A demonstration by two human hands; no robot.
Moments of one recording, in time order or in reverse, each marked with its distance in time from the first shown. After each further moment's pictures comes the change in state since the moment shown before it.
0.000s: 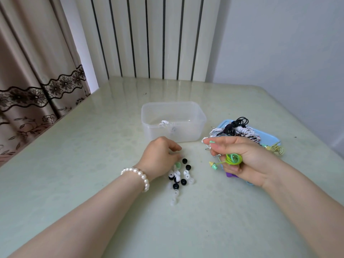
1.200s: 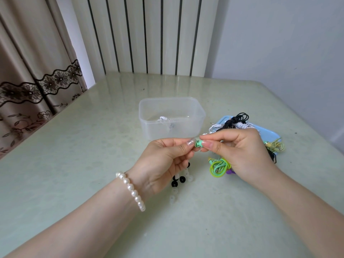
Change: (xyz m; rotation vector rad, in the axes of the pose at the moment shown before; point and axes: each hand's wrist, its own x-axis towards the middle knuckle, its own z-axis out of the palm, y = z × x) left_hand -0.039 0.041 -0.017 -1.231 -0.244 -0.356; right_hand -0.011 0.003 0.022 -0.345 0.176 -0.596
